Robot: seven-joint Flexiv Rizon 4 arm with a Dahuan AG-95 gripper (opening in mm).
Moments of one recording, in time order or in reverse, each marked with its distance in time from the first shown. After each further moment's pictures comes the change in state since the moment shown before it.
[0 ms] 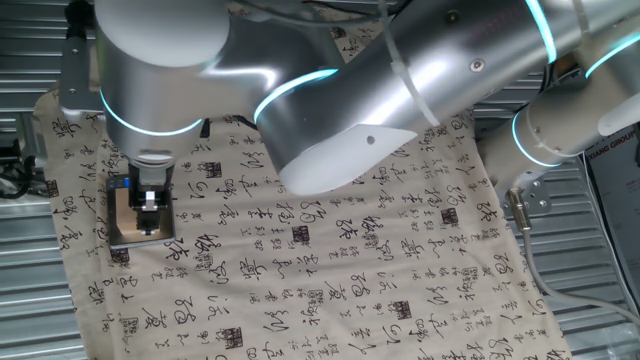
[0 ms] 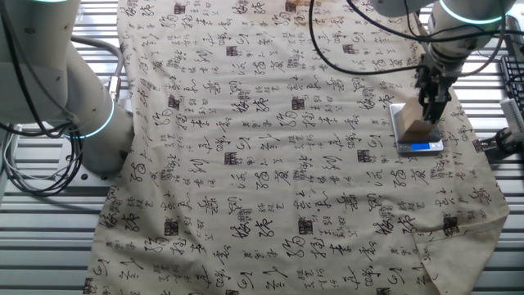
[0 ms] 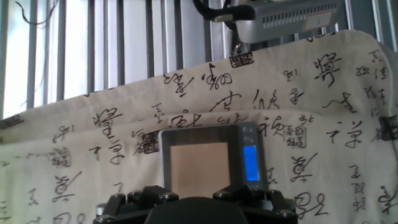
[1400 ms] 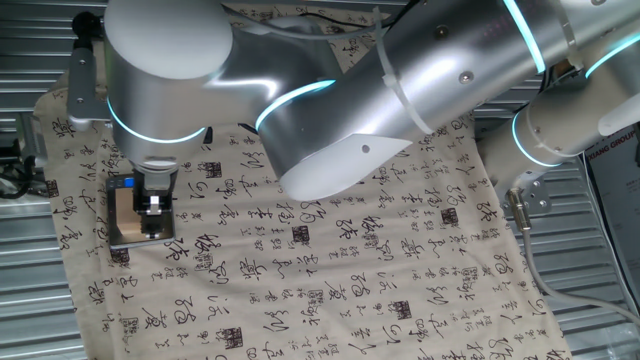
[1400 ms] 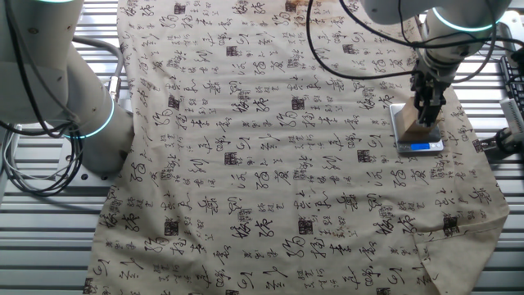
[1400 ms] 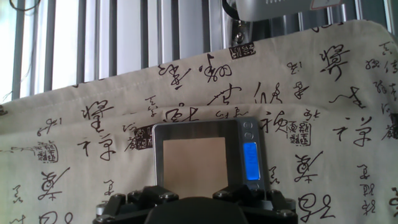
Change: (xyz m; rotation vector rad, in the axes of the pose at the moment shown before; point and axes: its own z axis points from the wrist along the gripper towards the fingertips) arm 0.004 0.002 0.014 -0.003 -0.001 -0.003
